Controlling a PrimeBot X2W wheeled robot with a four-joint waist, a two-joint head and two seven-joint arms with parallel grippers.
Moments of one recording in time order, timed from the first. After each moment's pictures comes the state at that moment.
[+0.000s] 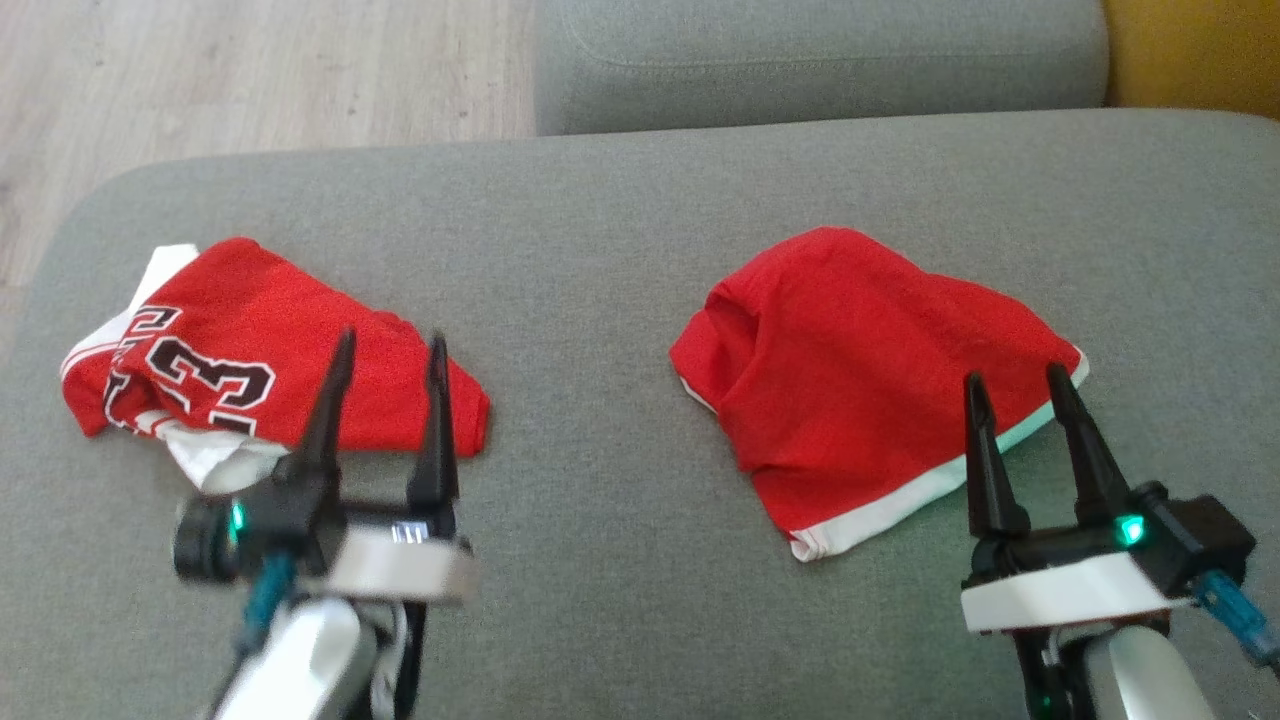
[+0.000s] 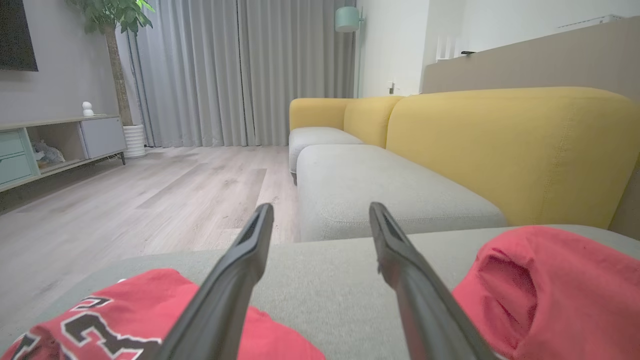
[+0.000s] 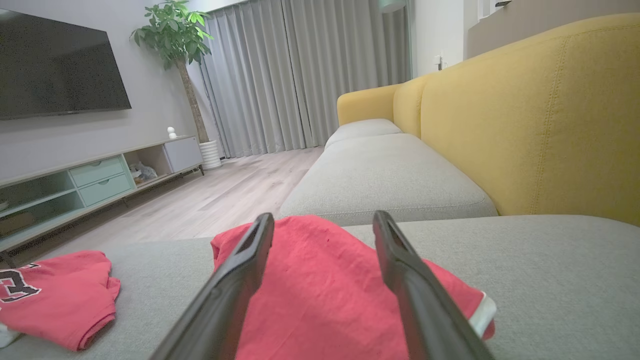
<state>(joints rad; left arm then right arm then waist) -0.30 0.40 -0.66 0.08 -0.58 0.39 -0.25 -0.01 -0.04 0.07 0.10 0.18 0.13 -0.25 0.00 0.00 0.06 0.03</state>
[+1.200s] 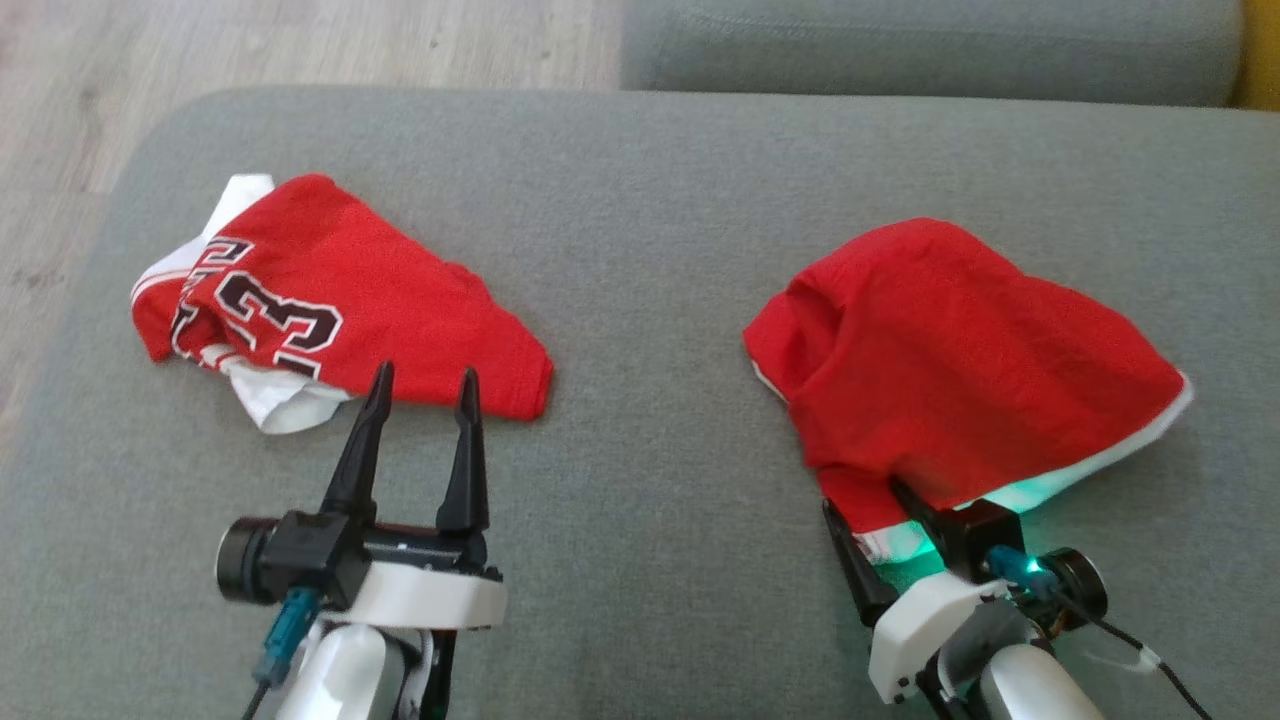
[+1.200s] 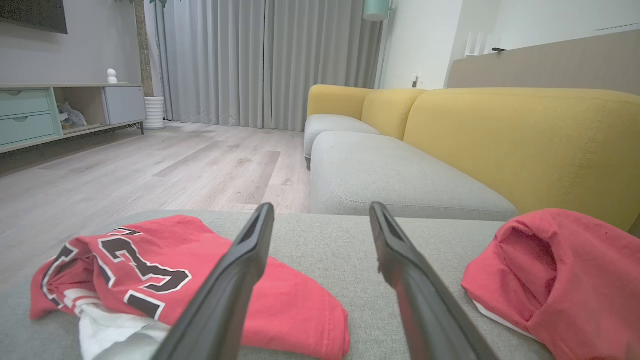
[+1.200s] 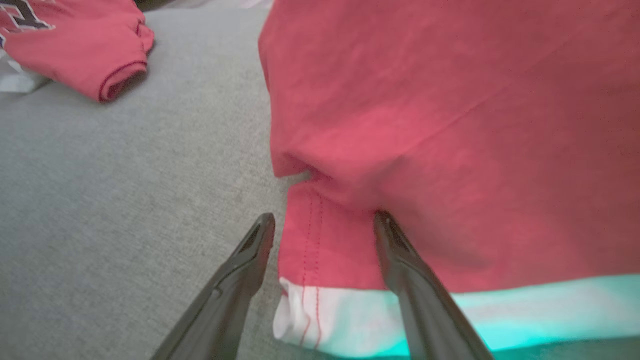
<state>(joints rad) -0.13 0.11 -0.33 0.16 -0.28 0.07 -0.25 -0.10 -0.05 0.23 0.48 0.03 0.13 -0.05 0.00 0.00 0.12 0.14</state>
